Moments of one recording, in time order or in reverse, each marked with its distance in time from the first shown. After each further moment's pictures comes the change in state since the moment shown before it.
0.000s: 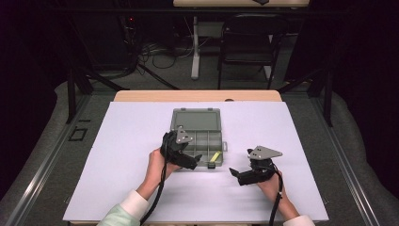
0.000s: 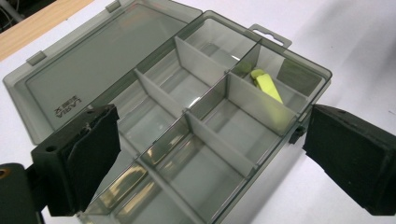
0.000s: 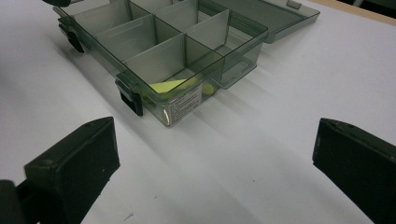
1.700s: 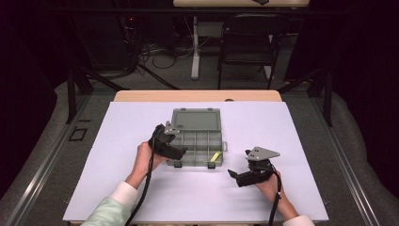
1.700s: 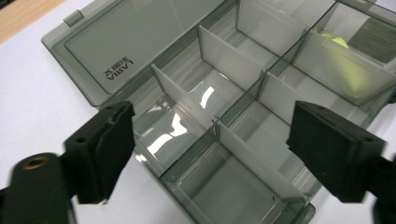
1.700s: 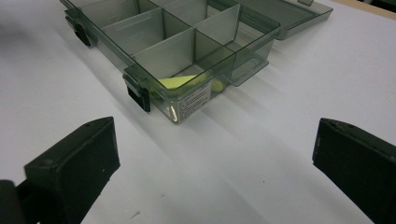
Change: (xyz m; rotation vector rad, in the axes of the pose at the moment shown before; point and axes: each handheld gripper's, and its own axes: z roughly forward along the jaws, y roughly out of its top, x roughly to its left) left arm 0.048 -0.014 0.009 0.089 0.020 -0.018; right arm 0.004 -0.001 0.004 0.015 0.019 -0.018
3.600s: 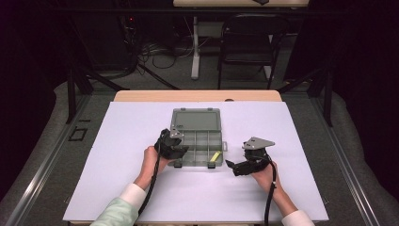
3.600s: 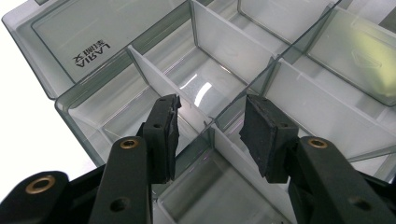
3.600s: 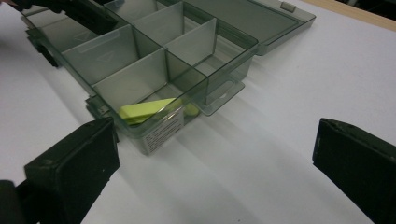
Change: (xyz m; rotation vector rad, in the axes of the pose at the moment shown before) left arm -0.005 -0.011 0.029 -0.004 0.001 -0.024; right arm -0.014 0.020 0.018 0.016 -0.035 0.026
